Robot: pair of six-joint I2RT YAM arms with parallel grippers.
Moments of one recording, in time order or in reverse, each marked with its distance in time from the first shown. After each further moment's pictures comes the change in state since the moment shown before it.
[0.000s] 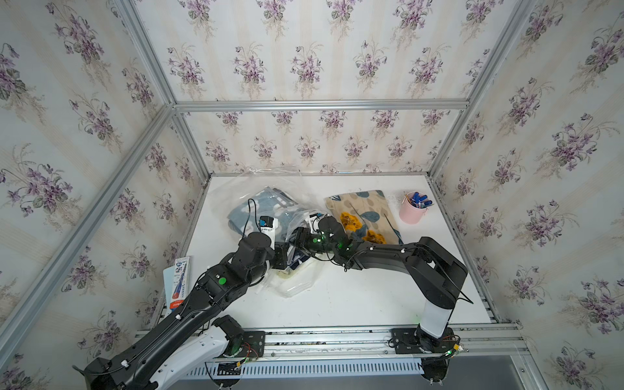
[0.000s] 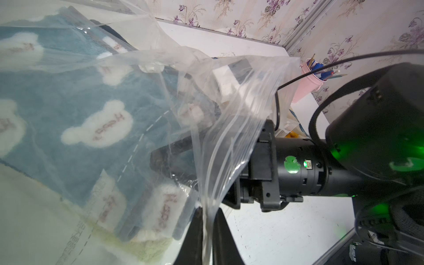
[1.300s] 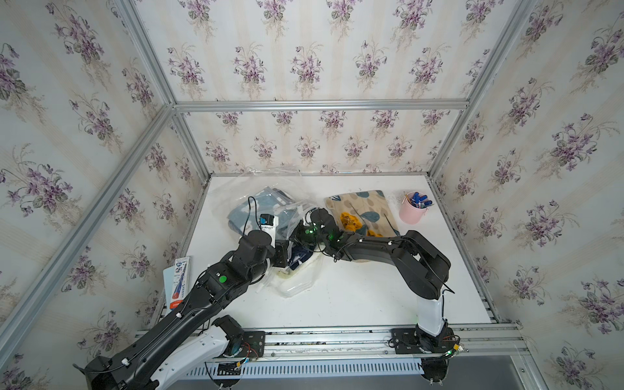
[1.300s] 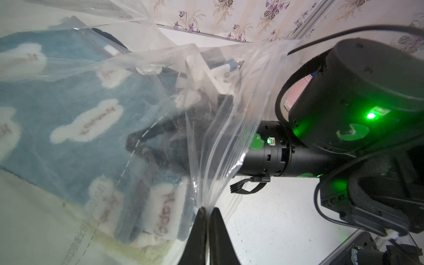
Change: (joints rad) left arm -0.001 0.024 0.030 0.002 -0.009 0.015; right arm -0.018 0.130 0.185 -0.001 -0.045 0.052
